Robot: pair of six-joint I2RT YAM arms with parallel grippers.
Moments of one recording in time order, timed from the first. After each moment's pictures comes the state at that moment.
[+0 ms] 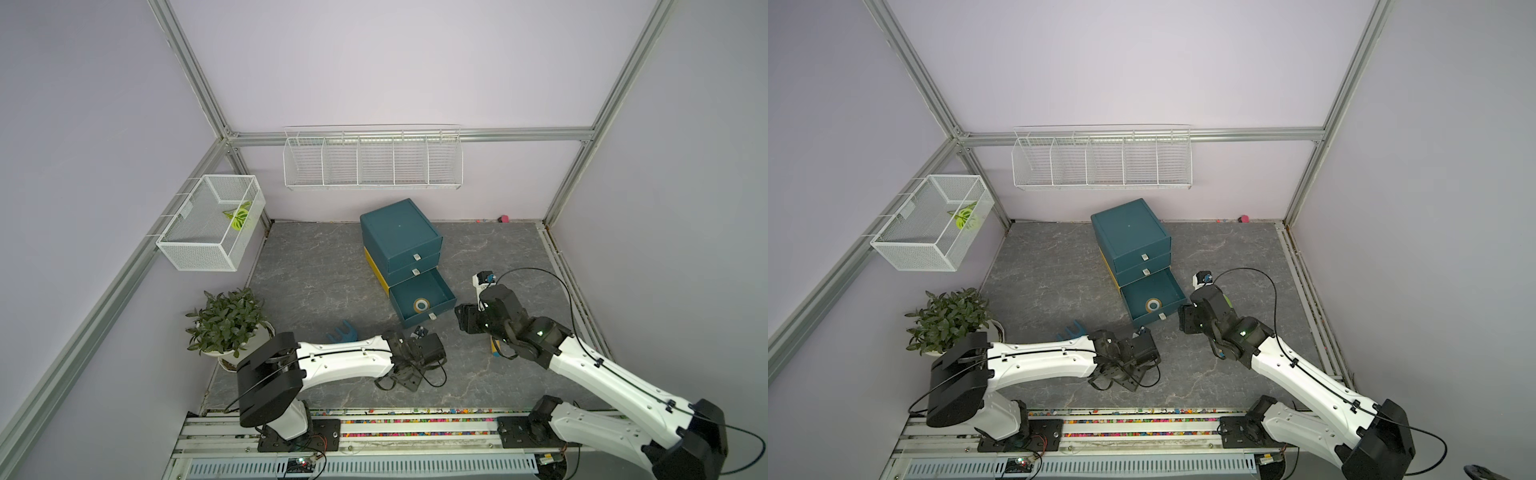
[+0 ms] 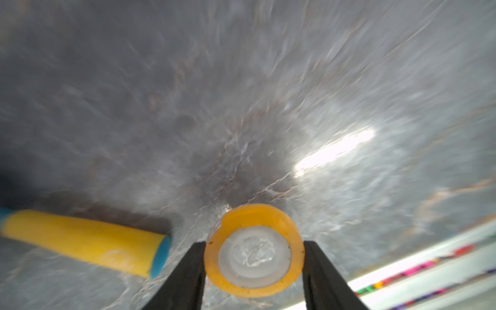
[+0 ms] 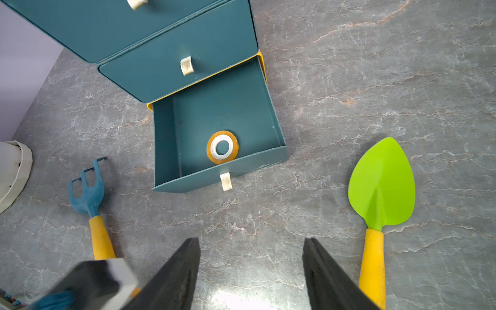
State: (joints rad) left arm -1.26 1.57 1.06 -0.84 -0.18 -0.66; right arm 0.71 1.03 0.80 -0.54 0.21 0.51
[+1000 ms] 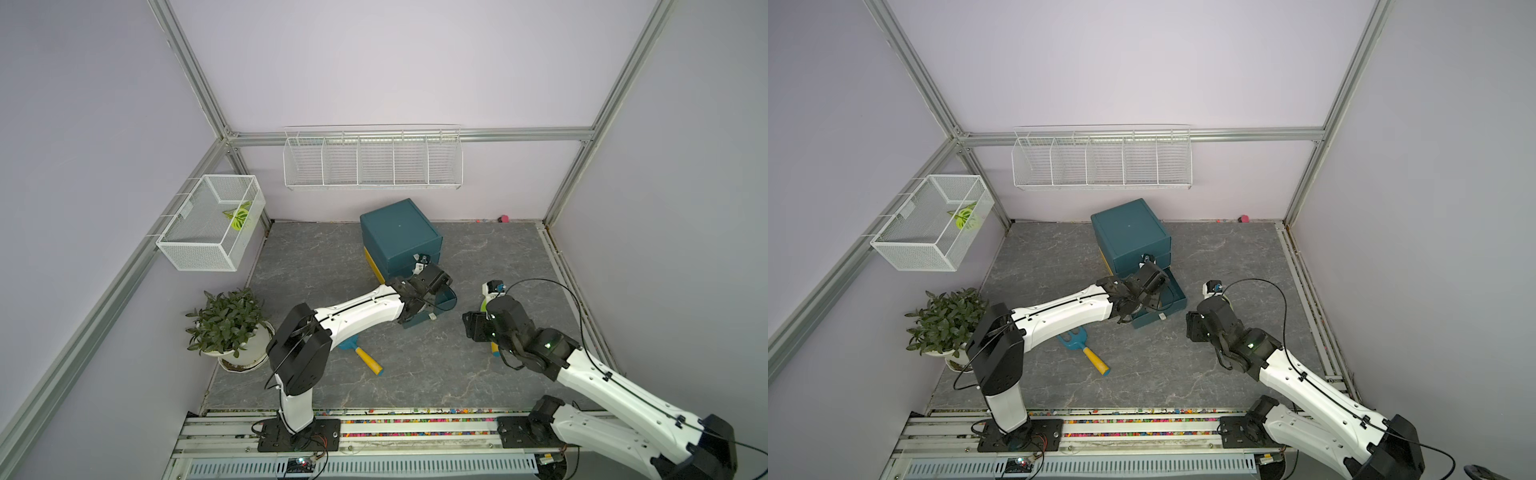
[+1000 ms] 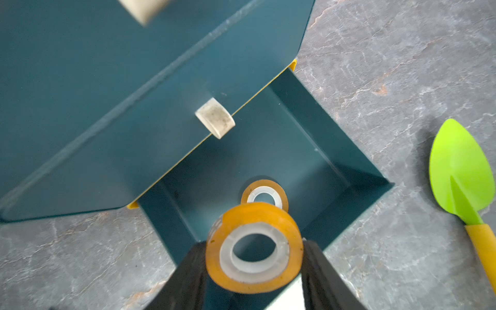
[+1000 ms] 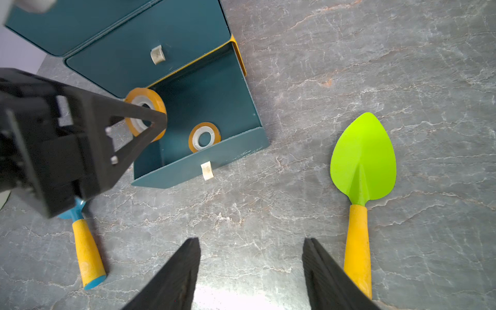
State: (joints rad) left arm -0.96 1.85 1.43 -0.58 -0.38 -0.51; right arm 0.71 0.93 0.70 -0.54 0.25 0.57
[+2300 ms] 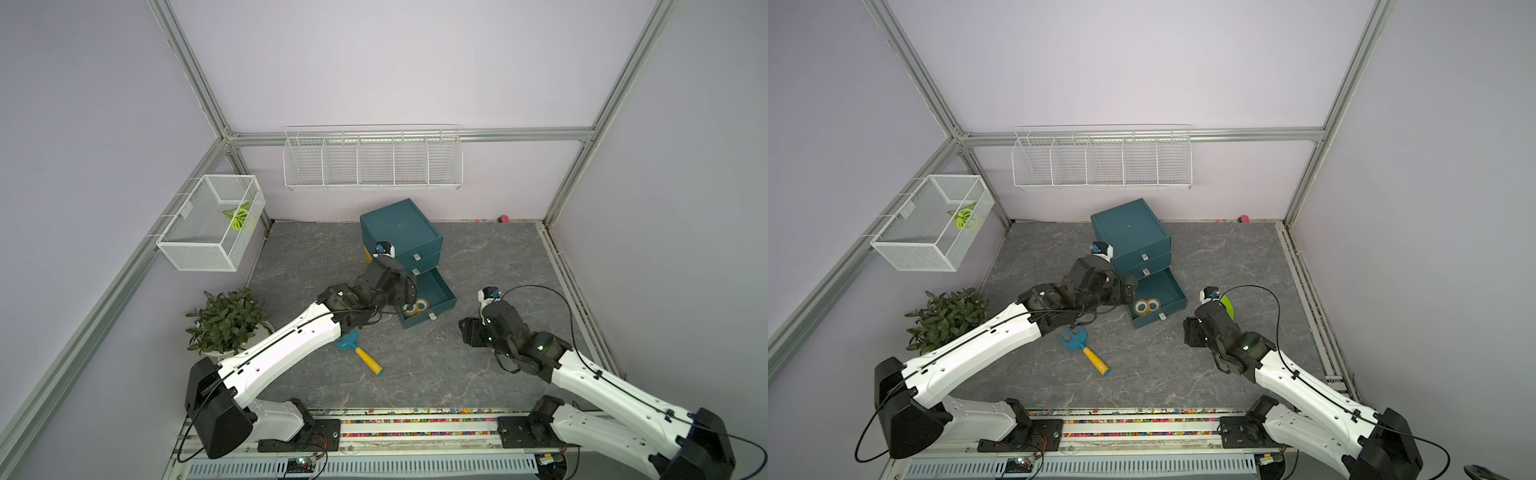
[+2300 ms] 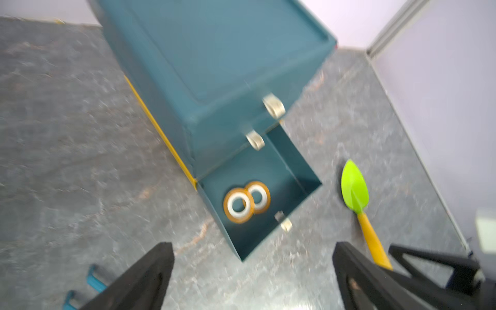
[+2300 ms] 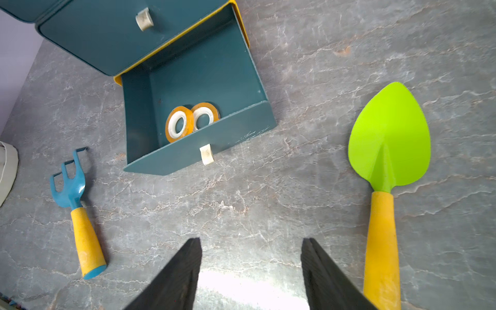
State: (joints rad) left arm -0.84 1.34 1.22 -0.56 -0.27 -0.56; right arm 0.71 0.96 0.62 -0.47 0.18 0.61
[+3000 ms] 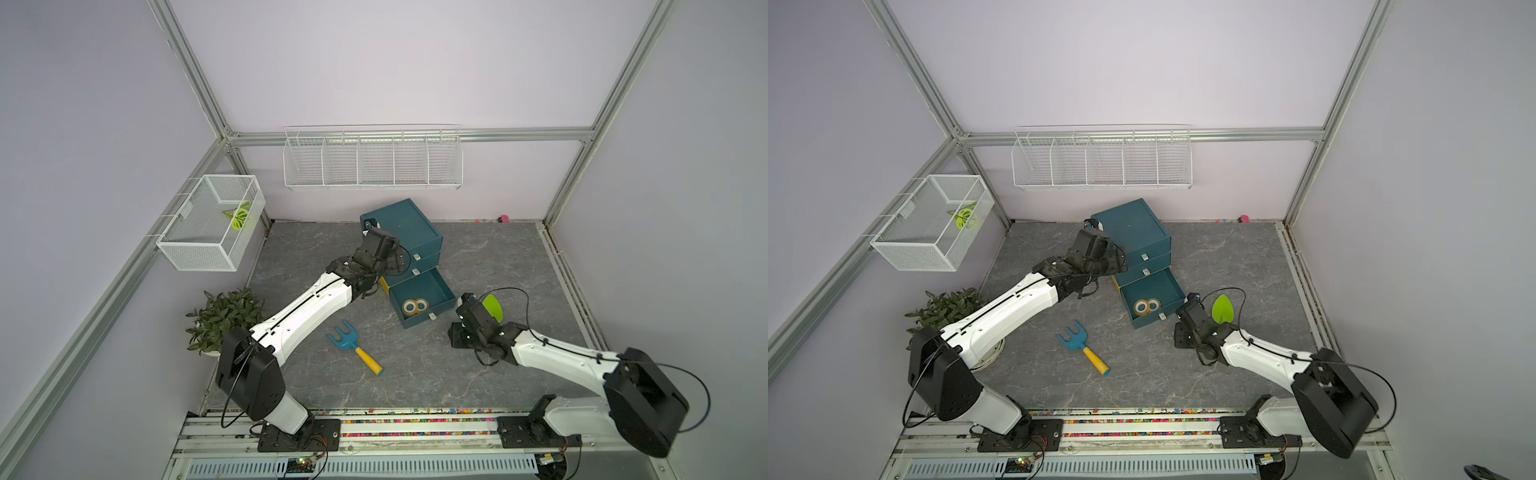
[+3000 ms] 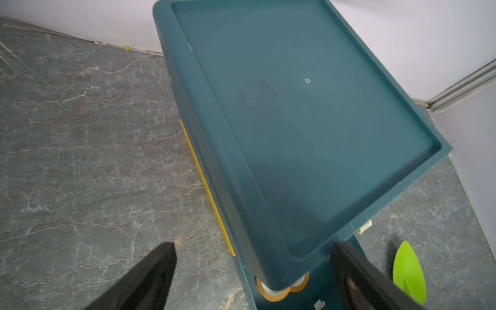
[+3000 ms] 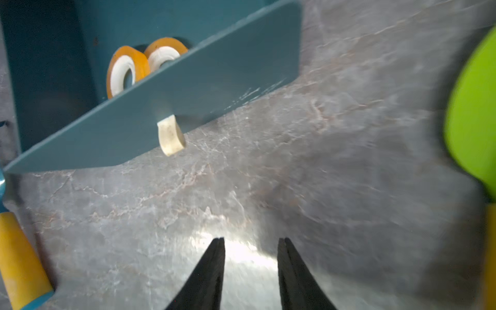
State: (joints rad) left arm -0.68 1.57 1.37 -0.50 -0.30 -0.54; right arm 0.71 1.37 0.63 -0.25 0.08 0.65
